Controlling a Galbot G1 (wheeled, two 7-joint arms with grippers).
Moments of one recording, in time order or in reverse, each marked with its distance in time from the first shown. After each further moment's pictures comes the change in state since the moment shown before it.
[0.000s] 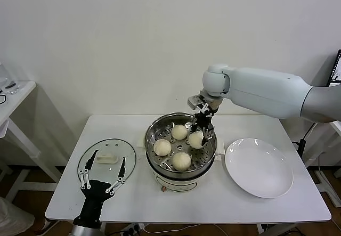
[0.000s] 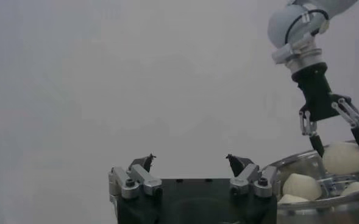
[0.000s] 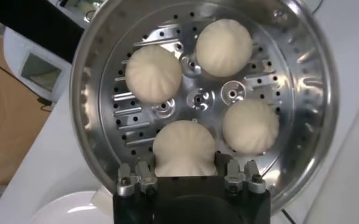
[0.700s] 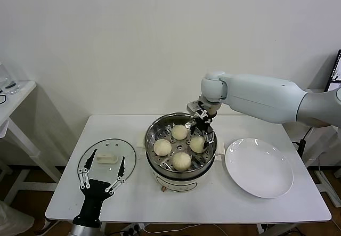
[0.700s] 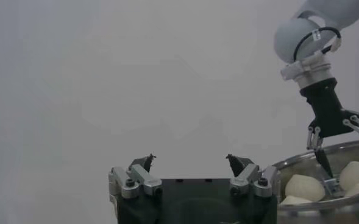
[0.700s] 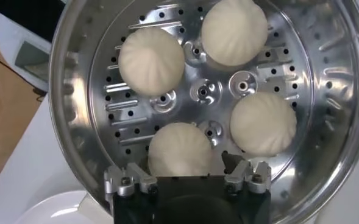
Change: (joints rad) left arm -0.006 -0.001 -0.006 0.005 0.012 0.000 -0.004; right arm -0.026 -0.025 0.039 0.023 -0.046 0.006 0.023
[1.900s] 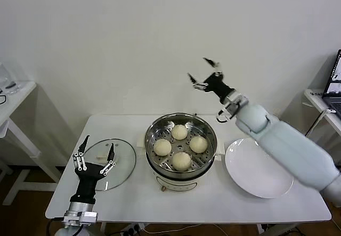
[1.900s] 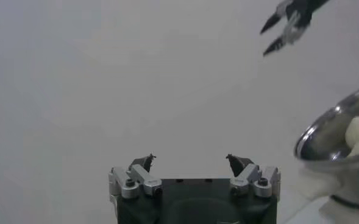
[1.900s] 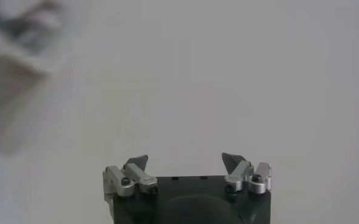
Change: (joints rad) left arm -0.195 0.061 -0.023 0.147 0.300 0.168 -0.103; right arm -0.938 -0.256 1.116 0.233 0.107 0.356 1.370
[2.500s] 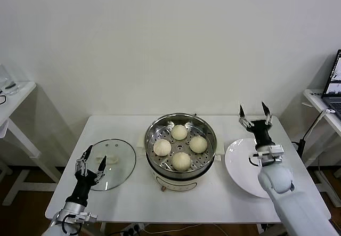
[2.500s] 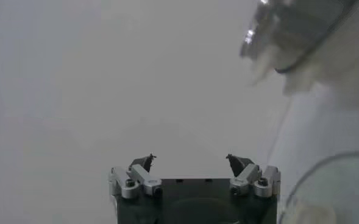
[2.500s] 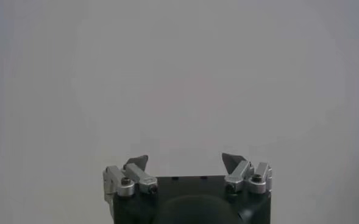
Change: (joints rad) left arm -0.062 0.031 -0.072 0.266 0.404 -0.045 0.013; right arm -0.709 0.152 0.632 0.104 -0.062 0.096 0.070
